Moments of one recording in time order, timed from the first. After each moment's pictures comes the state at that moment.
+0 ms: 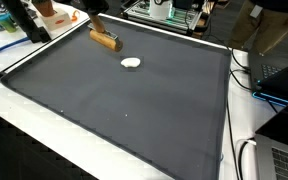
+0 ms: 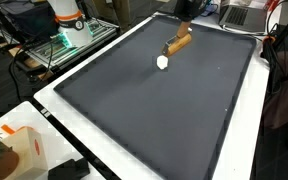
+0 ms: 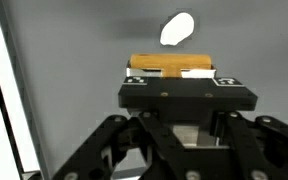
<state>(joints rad) 0.02 0.48 0.00 -1.26 -0.01 1.52 0.21</state>
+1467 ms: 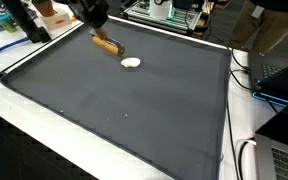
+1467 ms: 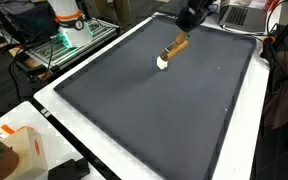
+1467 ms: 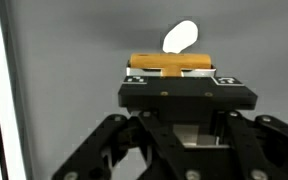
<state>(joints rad) 0.04 0.67 -0.01 -1.02 -0.01 1.36 0.19</state>
